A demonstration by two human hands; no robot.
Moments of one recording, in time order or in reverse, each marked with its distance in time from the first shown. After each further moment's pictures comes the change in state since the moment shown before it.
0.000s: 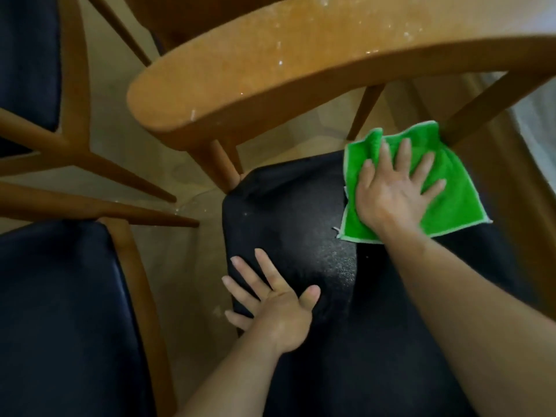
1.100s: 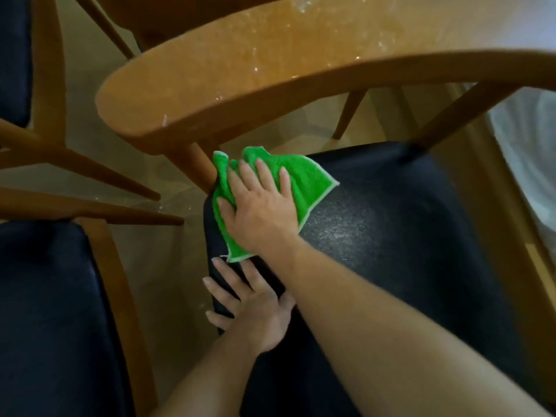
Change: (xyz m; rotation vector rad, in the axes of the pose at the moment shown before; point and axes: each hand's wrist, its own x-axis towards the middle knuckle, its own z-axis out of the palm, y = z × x) left_hand 0.013 -0.006 0.014 -0.023 0.078 -0.085; right_hand -0.061 -0.112 0.028 -0.030 -0.147 -0.620
